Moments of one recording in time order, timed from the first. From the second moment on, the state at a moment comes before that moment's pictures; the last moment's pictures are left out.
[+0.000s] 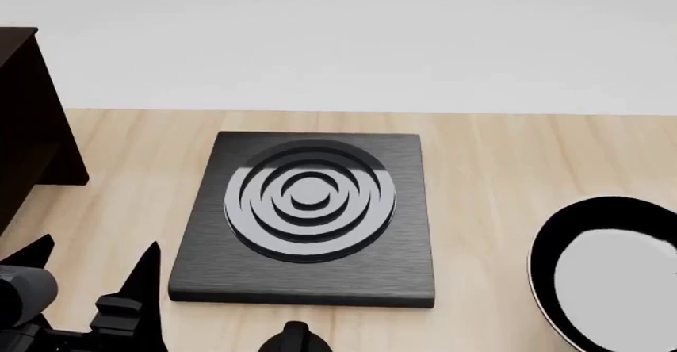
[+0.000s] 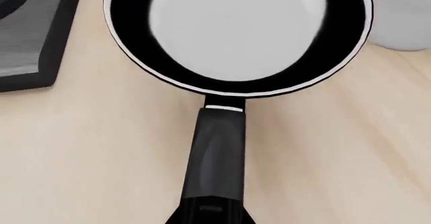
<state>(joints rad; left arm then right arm) -0.28 -0.24 -0.05 0.88 -0.80 -1.11 -0.45 -0.04 0.28 0.29 -0.35 0.30 0.89 0.08</state>
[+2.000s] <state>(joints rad) -0.68 -0.20 -0.16 0.44 -2.00 -1.15 -0.95 0.62 0.45 -0.23 -0.68 0.50 1.11 -0.12</state>
